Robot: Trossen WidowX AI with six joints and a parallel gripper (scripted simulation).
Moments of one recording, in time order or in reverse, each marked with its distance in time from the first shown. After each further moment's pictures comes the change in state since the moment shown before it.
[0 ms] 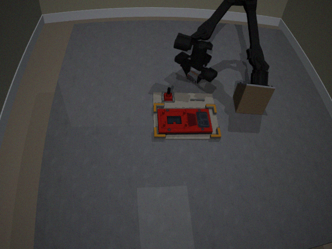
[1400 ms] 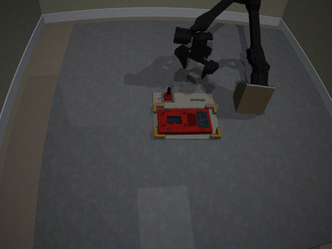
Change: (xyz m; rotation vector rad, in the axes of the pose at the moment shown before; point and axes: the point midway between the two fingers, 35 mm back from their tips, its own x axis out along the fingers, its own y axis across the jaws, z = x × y) arm -0.043 0.003 -0.004 -0.008 0.001 -0.022
